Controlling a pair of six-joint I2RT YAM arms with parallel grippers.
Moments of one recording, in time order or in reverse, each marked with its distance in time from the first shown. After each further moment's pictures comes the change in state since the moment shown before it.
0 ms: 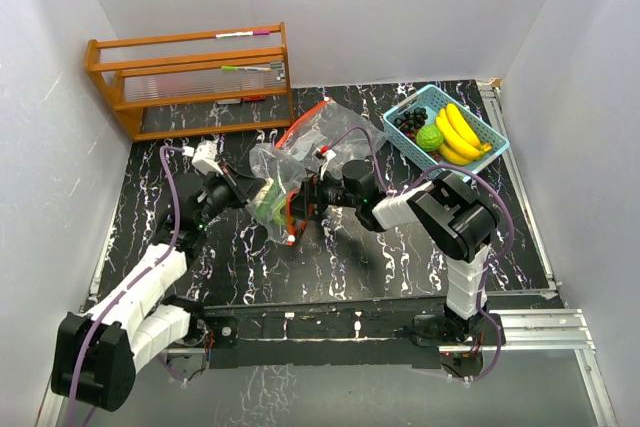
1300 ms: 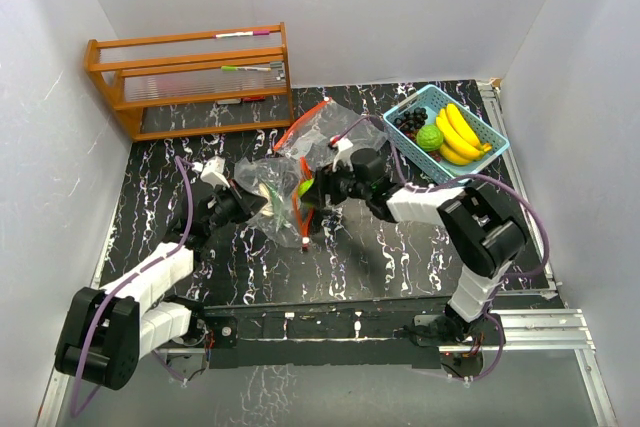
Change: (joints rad) left arm -0.003 0.127 -0.103 0.041 -0.024 -0.019; right arm -0.029 -0.157 0.016 -0.396 0.203 -0.180
